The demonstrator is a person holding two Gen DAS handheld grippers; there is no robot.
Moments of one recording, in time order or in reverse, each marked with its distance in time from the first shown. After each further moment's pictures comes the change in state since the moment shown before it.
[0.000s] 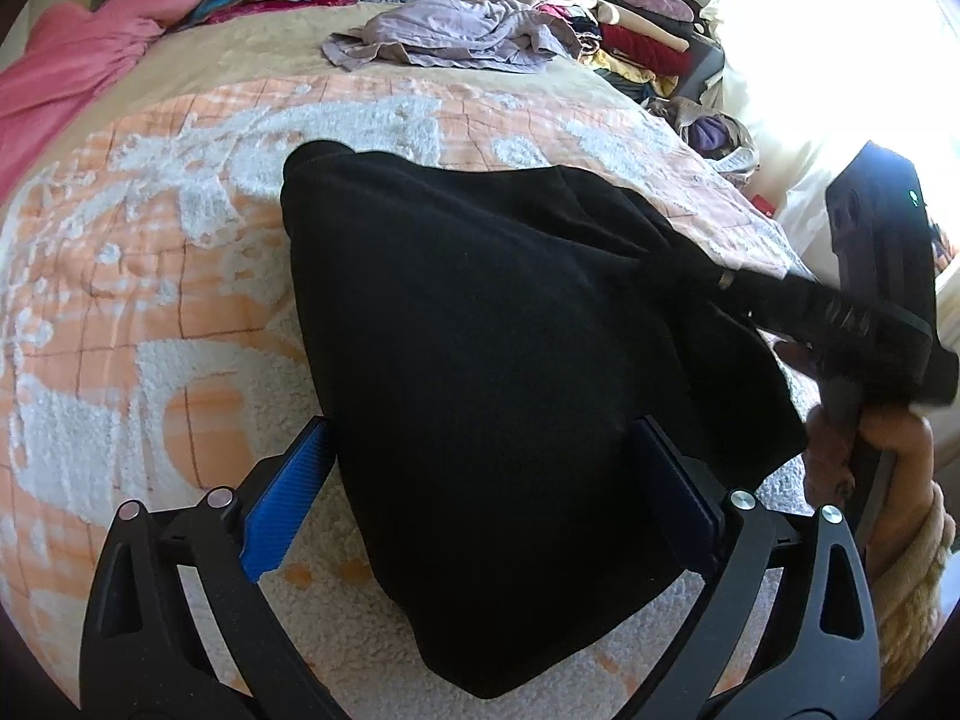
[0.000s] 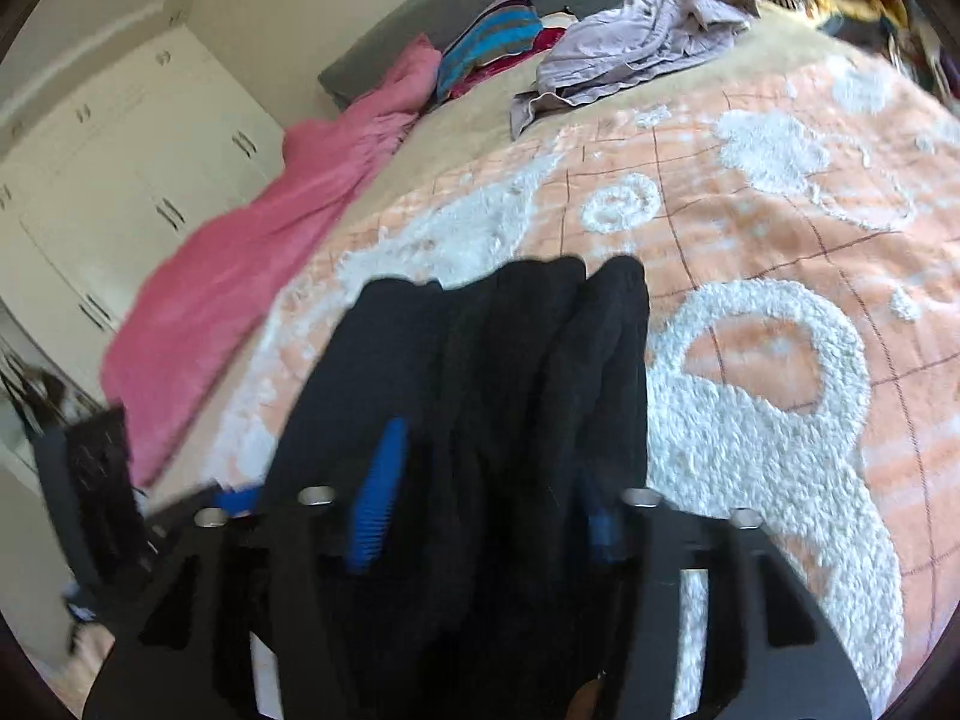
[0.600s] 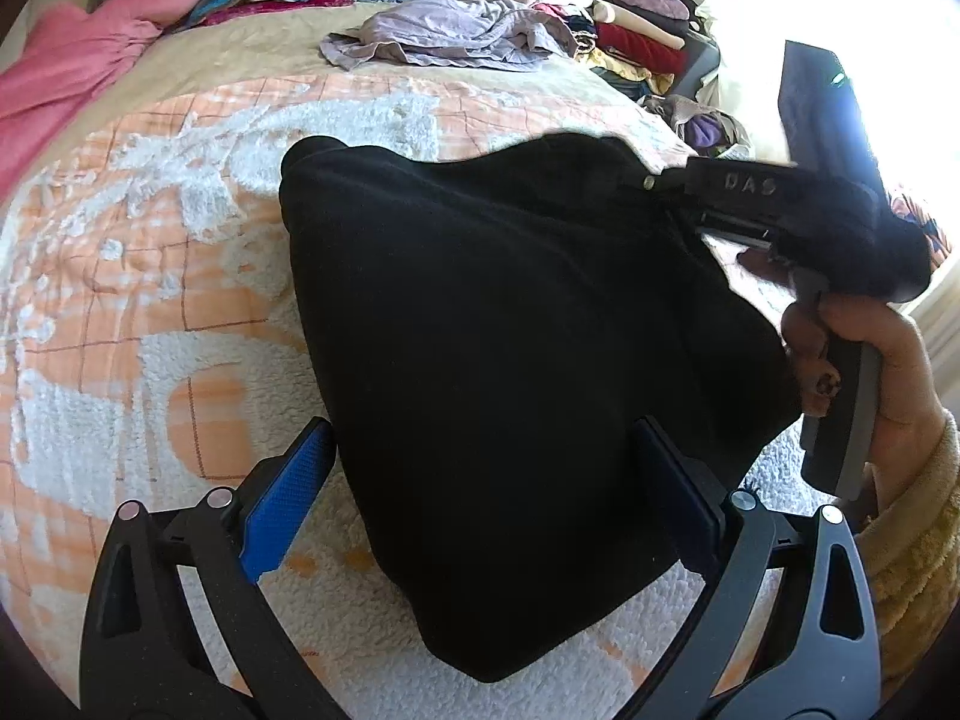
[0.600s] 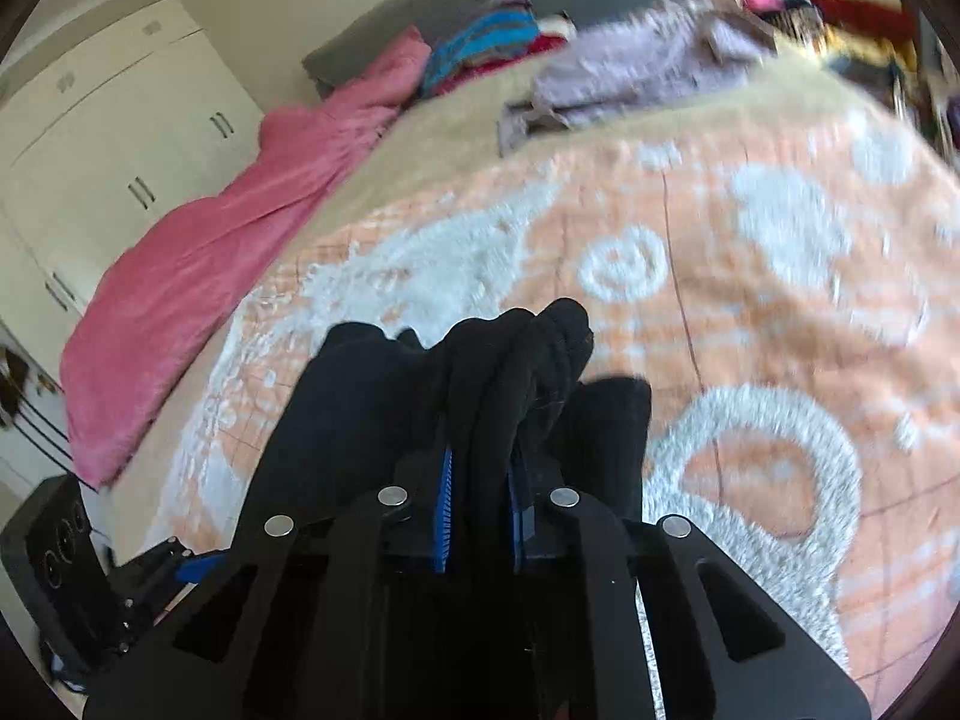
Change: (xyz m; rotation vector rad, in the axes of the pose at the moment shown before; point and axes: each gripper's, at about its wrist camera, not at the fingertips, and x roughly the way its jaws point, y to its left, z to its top) left arm -0.008 -0.005 -0.008 0.019 -0.001 0.005; right arm 0.018 0.029 0.036 -0.122 -0.002 -0.125
